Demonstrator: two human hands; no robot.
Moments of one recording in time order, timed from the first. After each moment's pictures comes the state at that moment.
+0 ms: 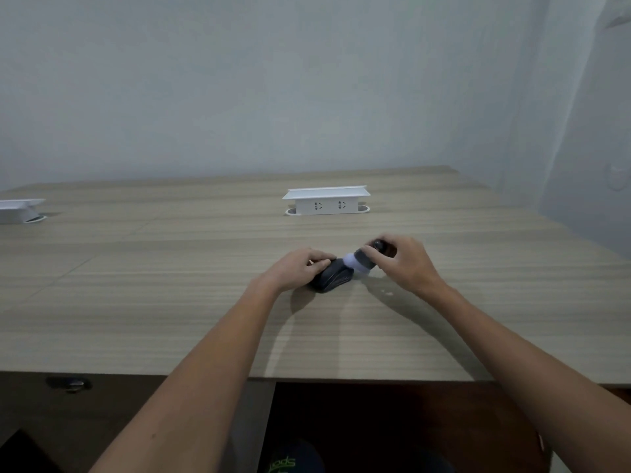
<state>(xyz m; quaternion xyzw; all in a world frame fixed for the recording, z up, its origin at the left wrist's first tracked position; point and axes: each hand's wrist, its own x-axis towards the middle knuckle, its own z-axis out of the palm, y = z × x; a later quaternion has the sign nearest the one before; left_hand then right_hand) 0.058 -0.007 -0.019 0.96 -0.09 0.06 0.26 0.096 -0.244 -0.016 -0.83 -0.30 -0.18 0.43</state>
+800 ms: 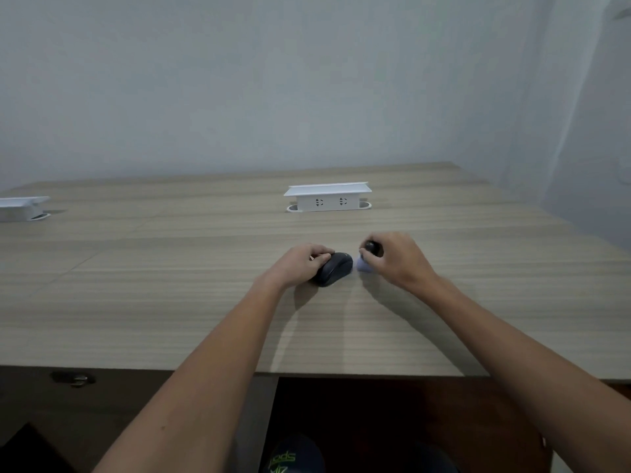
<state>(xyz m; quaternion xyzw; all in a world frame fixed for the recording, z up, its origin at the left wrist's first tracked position) 0.062 -0.014 -0.022 0.95 -0.04 0.07 0.30 0.092 -0.231 -0.011 -0.87 -0.32 -0.21 0.30</state>
